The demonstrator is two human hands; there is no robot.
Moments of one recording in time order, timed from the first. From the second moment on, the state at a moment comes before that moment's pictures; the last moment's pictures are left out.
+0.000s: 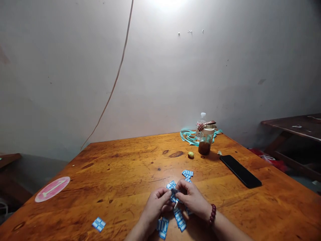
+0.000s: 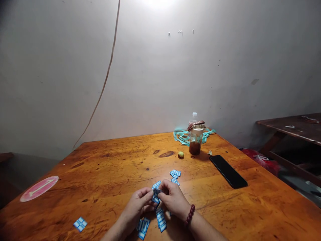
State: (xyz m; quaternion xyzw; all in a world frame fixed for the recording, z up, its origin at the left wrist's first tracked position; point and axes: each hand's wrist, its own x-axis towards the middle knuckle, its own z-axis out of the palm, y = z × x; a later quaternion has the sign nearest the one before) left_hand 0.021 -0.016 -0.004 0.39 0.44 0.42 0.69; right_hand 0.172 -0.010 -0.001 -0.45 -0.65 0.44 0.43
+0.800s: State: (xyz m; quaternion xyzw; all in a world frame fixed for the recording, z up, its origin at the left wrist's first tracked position) left_hand 0.018 -0.016 -0.002 0.37 0.43 0.43 0.70; right_hand 0.168 -0.012 0.007 -0.39 -0.51 0.61 0.47
